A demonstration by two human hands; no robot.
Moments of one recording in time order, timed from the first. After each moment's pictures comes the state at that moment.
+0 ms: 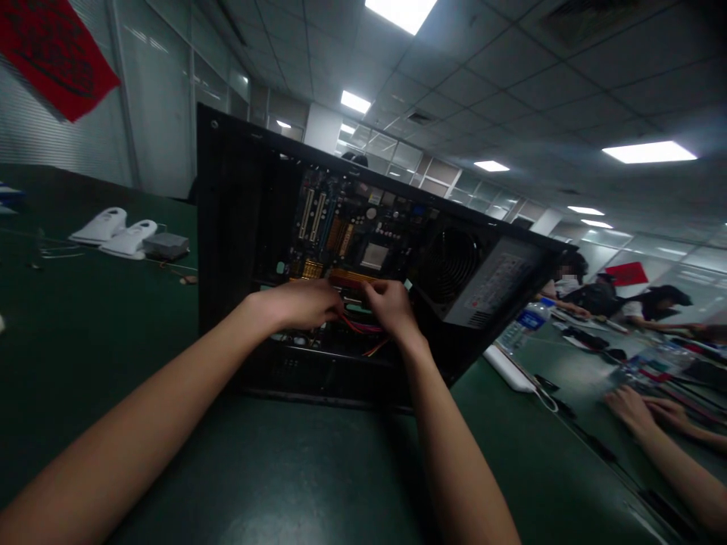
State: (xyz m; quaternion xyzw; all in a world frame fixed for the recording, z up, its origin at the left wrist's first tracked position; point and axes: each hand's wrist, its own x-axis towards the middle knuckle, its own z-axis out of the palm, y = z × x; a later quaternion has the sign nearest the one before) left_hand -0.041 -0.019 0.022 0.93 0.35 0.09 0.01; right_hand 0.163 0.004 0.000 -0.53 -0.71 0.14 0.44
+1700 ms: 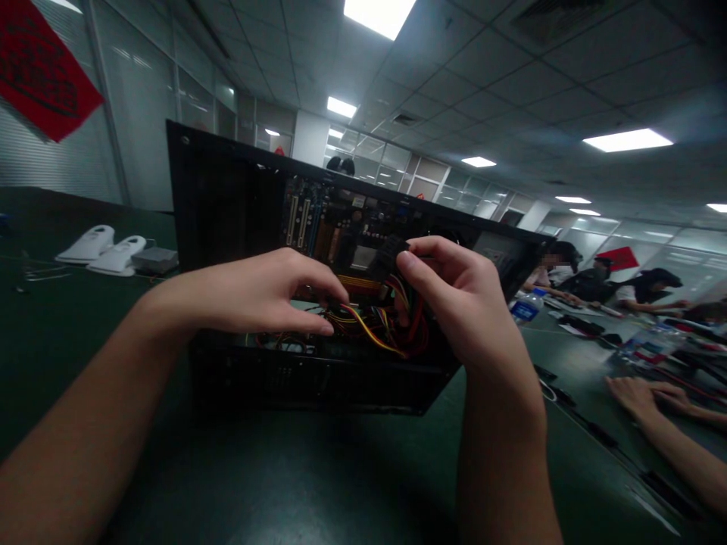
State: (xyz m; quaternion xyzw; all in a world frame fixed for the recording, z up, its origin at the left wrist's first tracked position) left_hand -0.068 -0.089 0.099 0.92 0.29 0.20 0.15; right_hand 0.173 -0.117 0.089 -0.37 -0.72 0.22 0.54
